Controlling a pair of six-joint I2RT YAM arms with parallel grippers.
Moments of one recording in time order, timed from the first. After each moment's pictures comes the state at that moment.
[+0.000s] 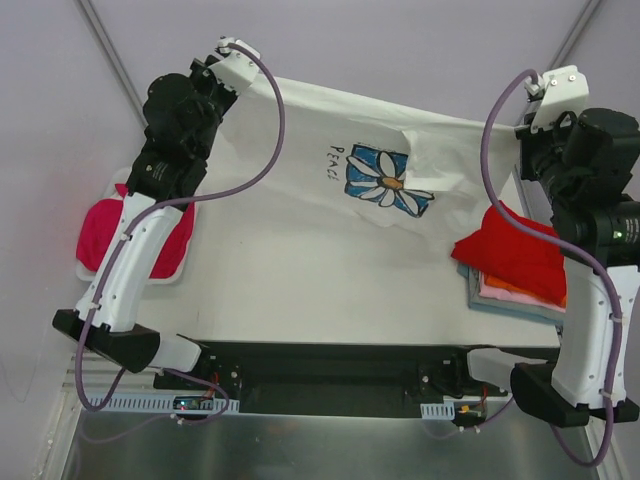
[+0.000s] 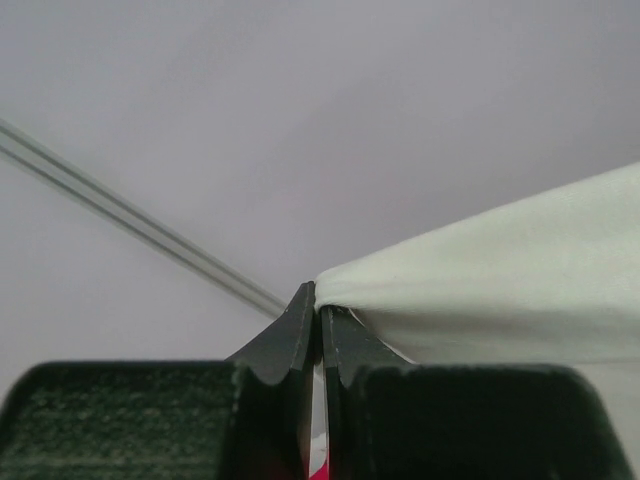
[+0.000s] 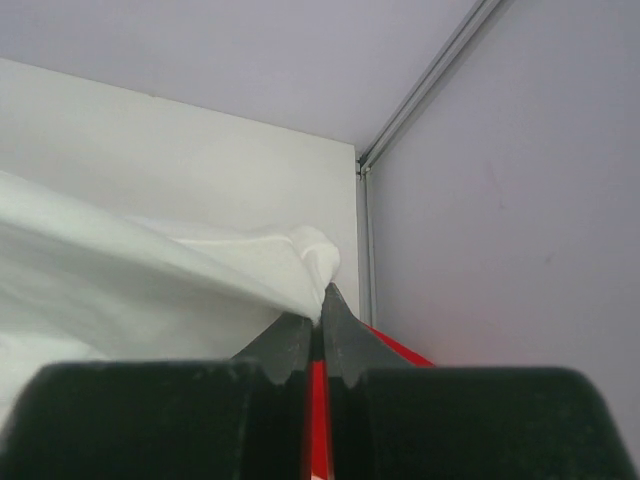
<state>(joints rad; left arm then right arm) -0.39 1.40 1.79 -0.32 -0.31 0.71 0.12 1.22 1.99 -1.04 0.20 -0.33</state>
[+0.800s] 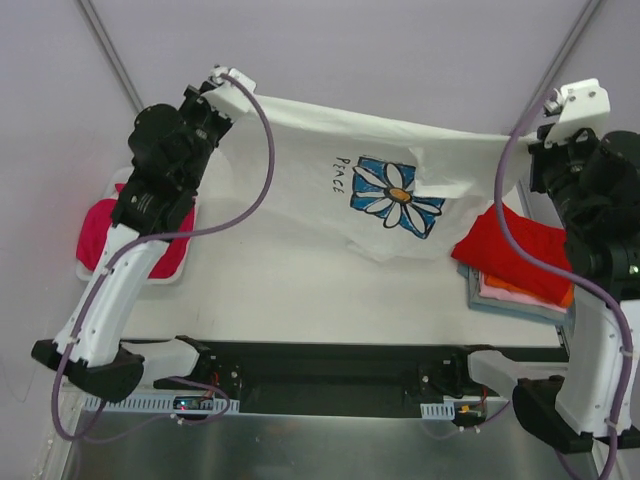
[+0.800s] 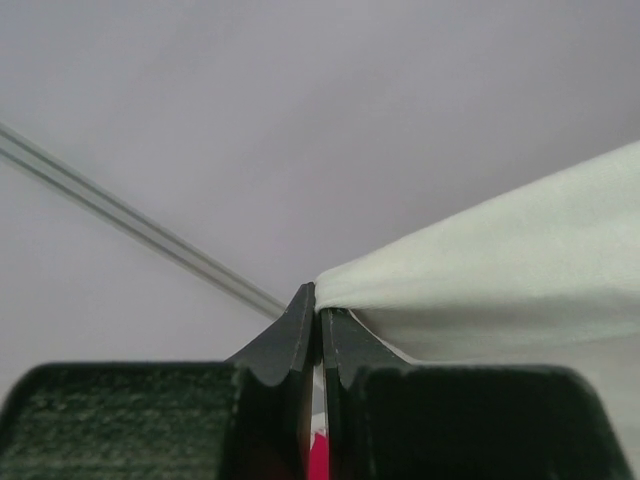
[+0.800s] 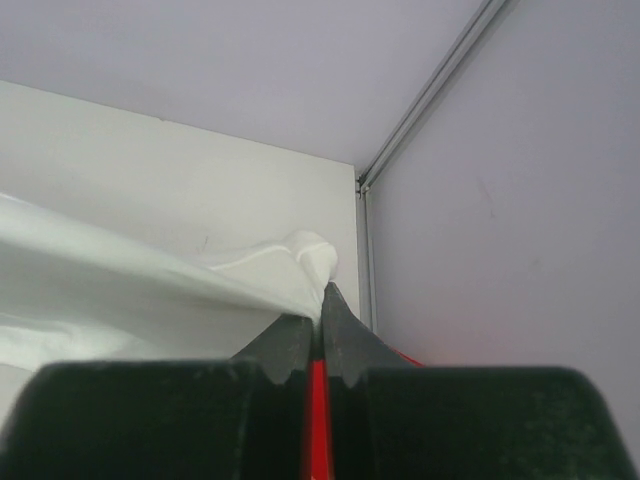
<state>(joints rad) -0.43 1.28 1.68 -0.34 -0.29 0.70 0.12 1.14 1.96 -1.01 0.17 -0.33</state>
